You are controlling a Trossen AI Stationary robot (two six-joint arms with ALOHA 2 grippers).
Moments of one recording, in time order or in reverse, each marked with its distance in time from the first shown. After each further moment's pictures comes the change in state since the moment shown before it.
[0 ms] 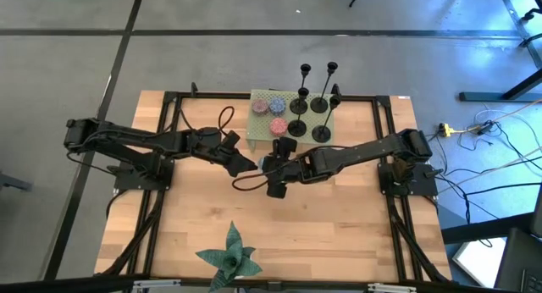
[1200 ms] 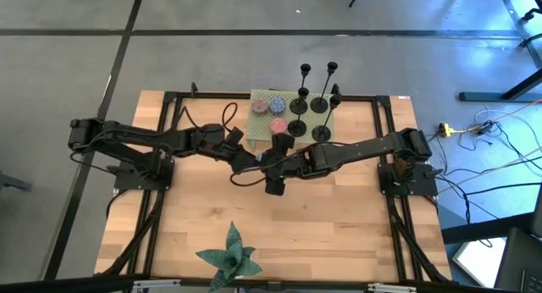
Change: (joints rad) left arm 0.059 0.060 0.000 0.092 0.025 0.086; right arm -0.006 0.001 0.049 -0.004 -0.049 -0.039
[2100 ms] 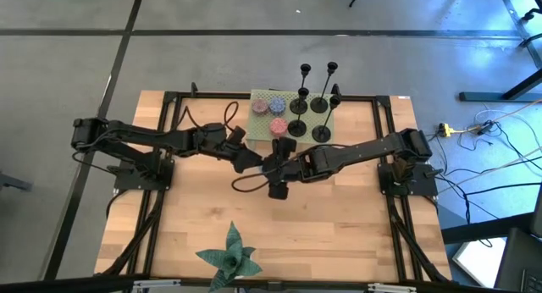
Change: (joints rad) left arm -0.004 0.036 0.001 0.079 0.016 -0.004; right arm 0.000 -0.001 0.001 -0.064 -0.003 0.016
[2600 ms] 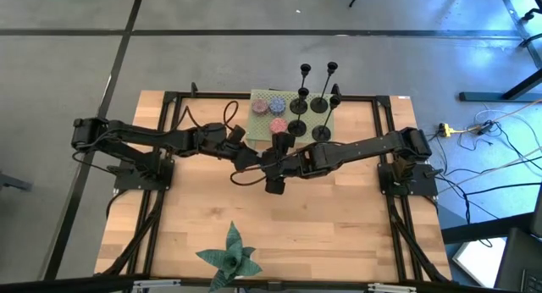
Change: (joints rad) left arm 0.002 0.001 0.000 -0.006 -0.036 0.032; right arm -0.025 0.000 0.000 0.056 0.030 -0.027
